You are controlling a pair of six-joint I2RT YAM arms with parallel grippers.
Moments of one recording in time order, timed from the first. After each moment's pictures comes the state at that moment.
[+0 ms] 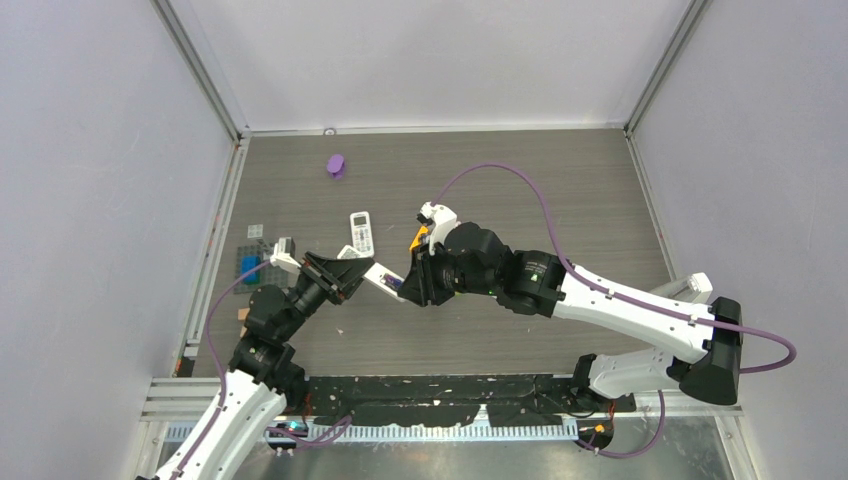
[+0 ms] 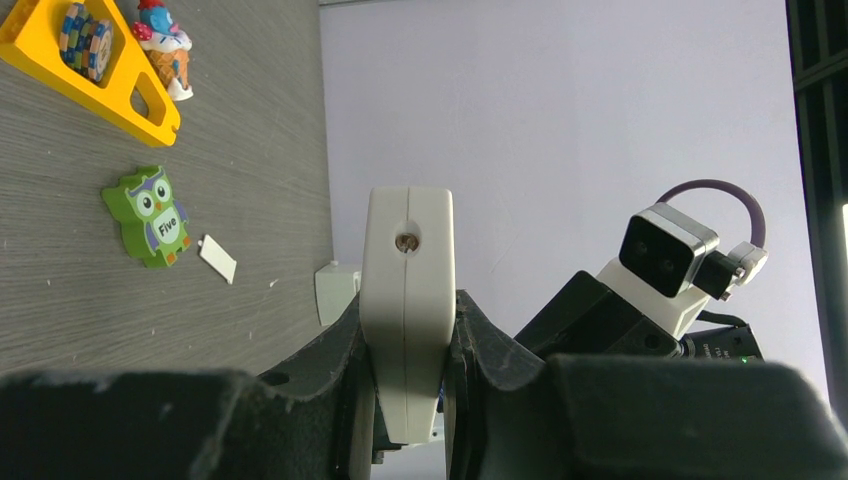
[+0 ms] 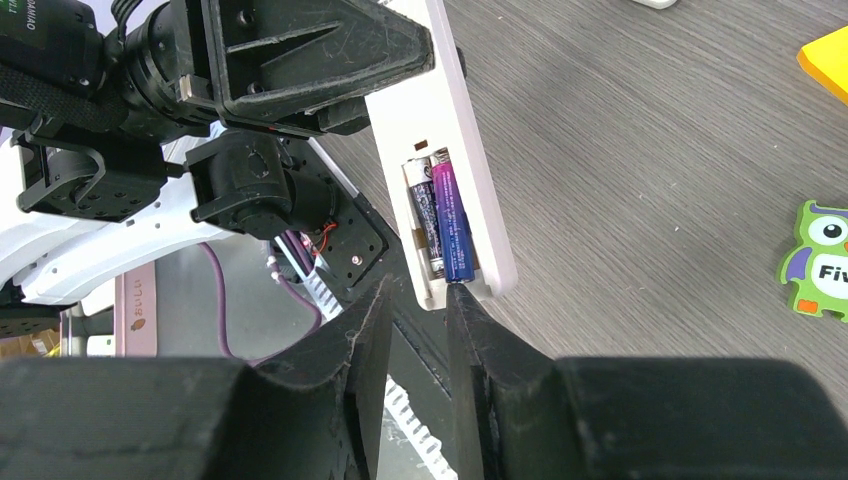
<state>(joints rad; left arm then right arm) -0.39 0.37 0.23 0.16 0.27 -1.47 1.12 1.25 1.16 -0.42 -0.02 0.62</state>
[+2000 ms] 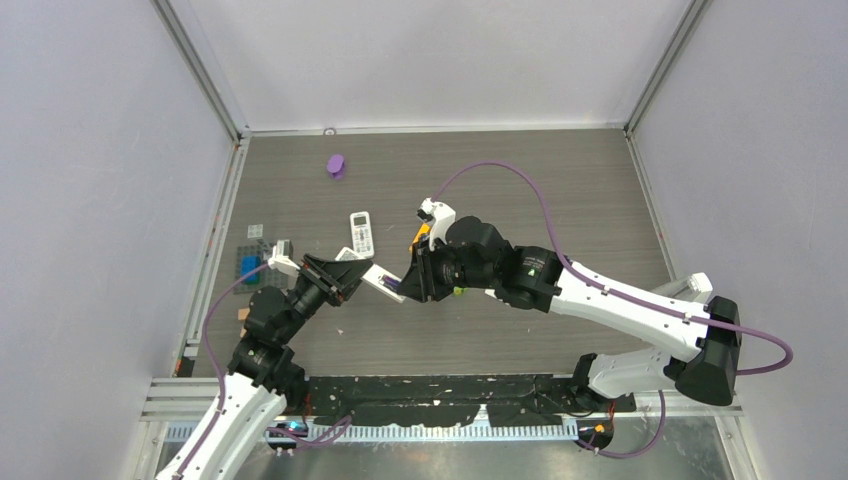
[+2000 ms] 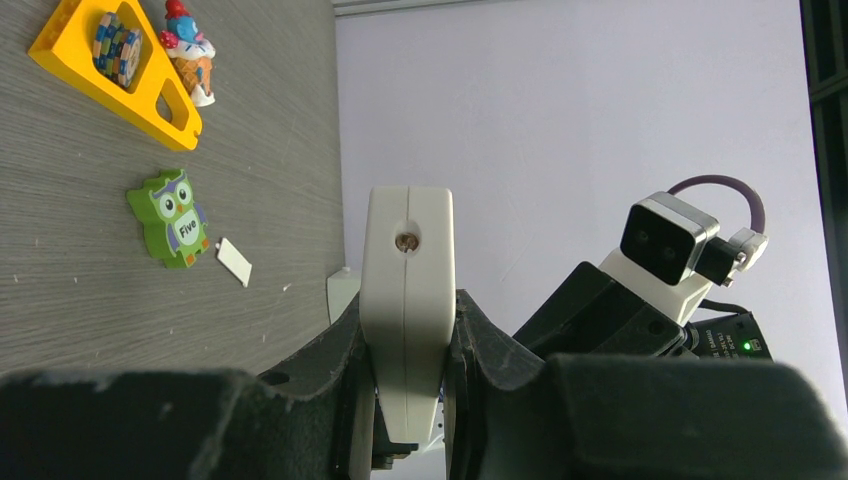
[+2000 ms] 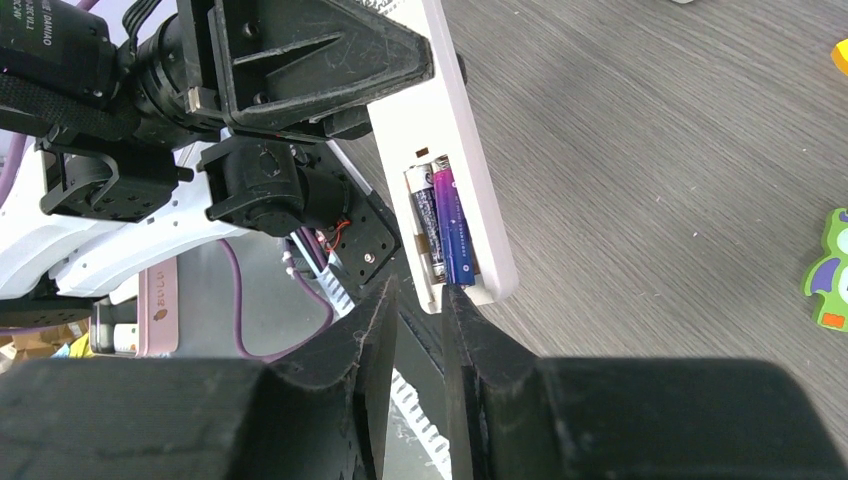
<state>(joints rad) -0.39 0.34 0.22 0.11 0.25 -1.46 1.08 1.27 1.15 -0.38 -0.10 0.62</state>
